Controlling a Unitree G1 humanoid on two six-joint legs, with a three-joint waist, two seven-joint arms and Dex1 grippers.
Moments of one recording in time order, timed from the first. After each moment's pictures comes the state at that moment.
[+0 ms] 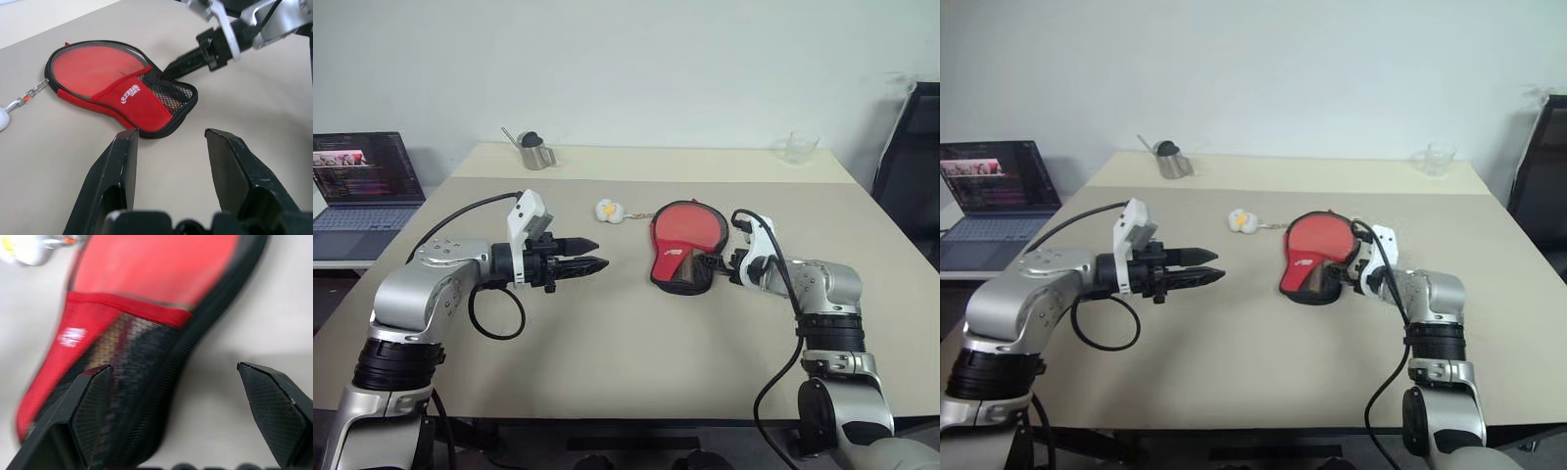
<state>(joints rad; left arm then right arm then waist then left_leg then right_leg) -0.62 0.79 0.06 -0.10 -0.55 0.77 -1.06 -0.82 -0.22 -0.25 0.29 0.39 1.13 0.13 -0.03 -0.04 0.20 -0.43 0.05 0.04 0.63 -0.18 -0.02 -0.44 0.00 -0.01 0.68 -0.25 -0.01</state>
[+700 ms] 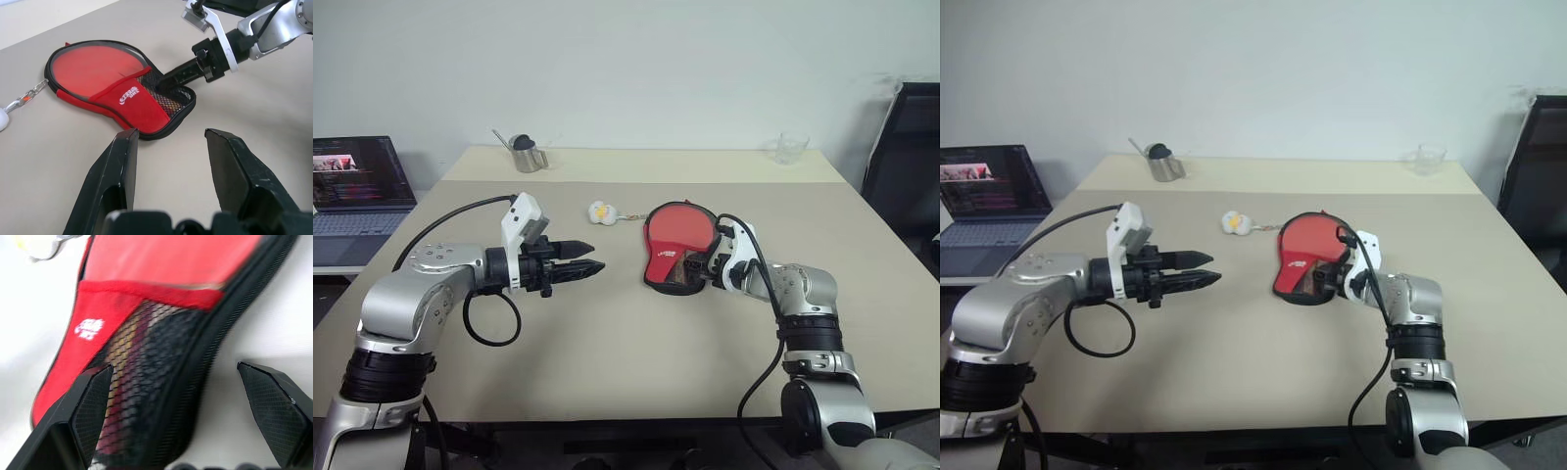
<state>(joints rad) -0.57 0.82 0.08 -0.16 -0.58 0.80 -1.01 -0.83 -0.13 -0.25 0.29 0.39 1.15 0.14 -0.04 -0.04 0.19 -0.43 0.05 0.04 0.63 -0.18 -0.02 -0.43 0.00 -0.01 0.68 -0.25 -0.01</state>
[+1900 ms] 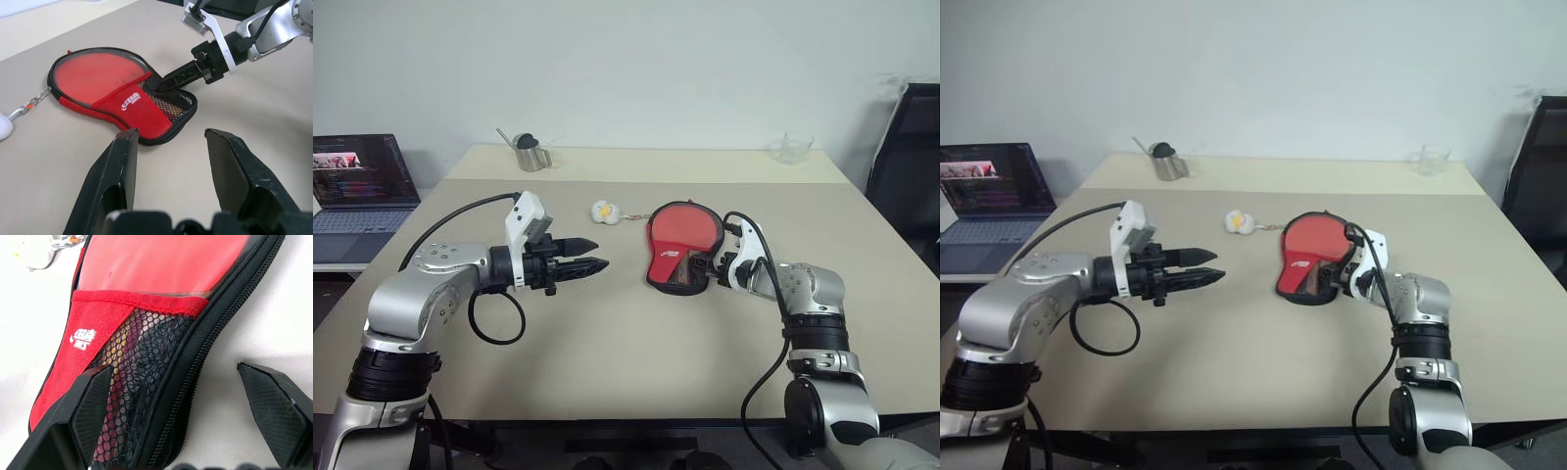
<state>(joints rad) -0.58 0.80 0.07 -0.16 -0.57 0.76 -1.01 -0.84 -0.16 -0.29 0.31 0.40 1.13 0.13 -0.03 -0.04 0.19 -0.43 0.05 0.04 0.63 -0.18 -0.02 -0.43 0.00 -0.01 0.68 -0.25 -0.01</state>
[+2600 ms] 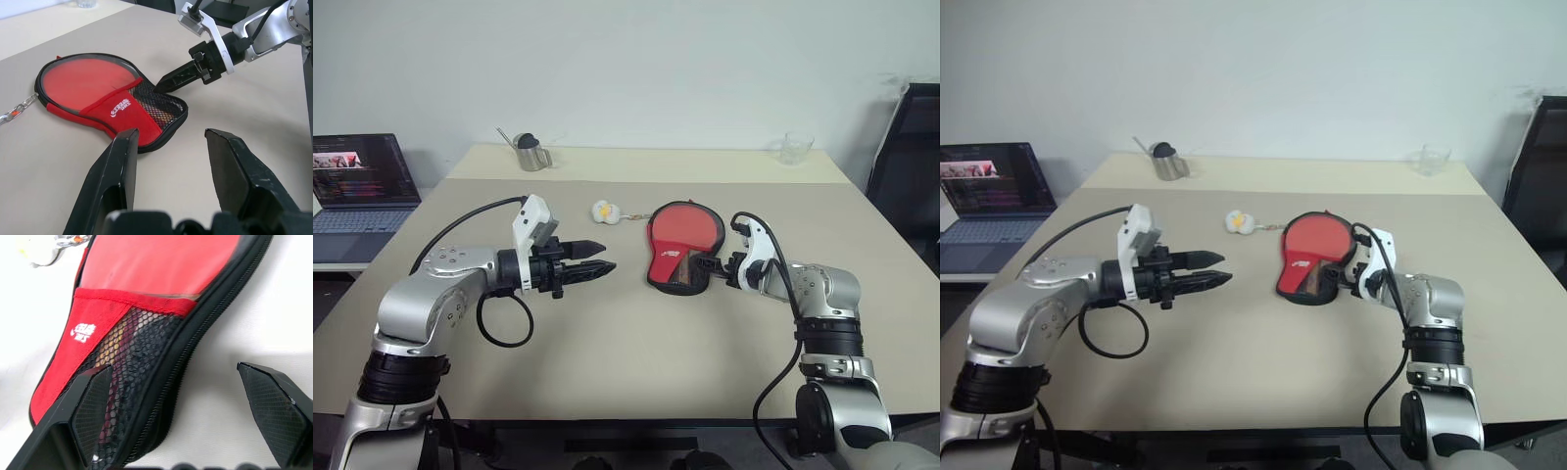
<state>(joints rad) -0.57 0.76 0.07 -0.17 -0.57 0.76 -1.01 -0.80 -0.21 -0.27 0.23 0.41 1.17 0.16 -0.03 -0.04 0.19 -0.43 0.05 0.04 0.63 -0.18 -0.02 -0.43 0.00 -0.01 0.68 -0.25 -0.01</state>
